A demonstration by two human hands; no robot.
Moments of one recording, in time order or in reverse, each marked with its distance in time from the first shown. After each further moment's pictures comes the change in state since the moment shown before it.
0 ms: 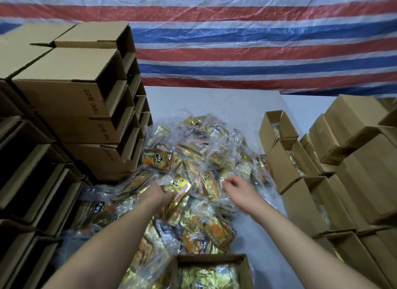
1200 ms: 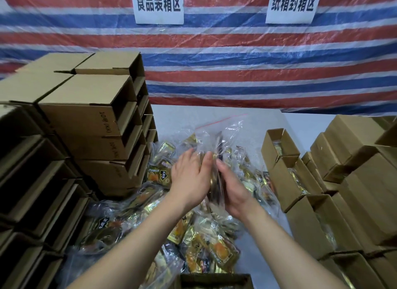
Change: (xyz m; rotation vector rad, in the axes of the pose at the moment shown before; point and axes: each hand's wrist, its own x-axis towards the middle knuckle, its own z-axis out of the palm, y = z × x) left_hand -0.149 0.114 -0.076 -0.140 0.371 0.663; right_hand -0.018 -0.091 0.004 0.982 -0.279 -0.243
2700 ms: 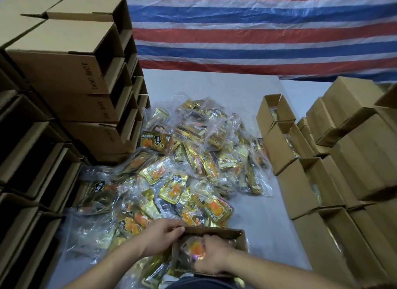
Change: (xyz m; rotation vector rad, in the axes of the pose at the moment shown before) left_hand -0.142 -0.158 0.063 -0.175 -0.771 -0.101; right_hand -0.103 0.187 -0.050 -1.489 -0.193 0.783
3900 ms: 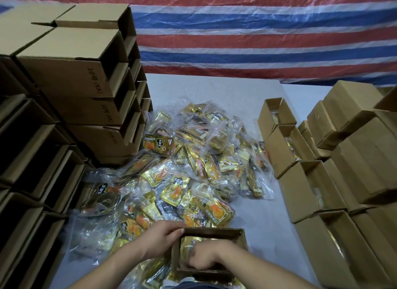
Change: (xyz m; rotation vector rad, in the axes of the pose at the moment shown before) left_hand 0.004 -0.013 0.003 0.124 0.079 0.074; right_hand 0.011 -0.027 -0.013 -0.125 -0.290 -0.221
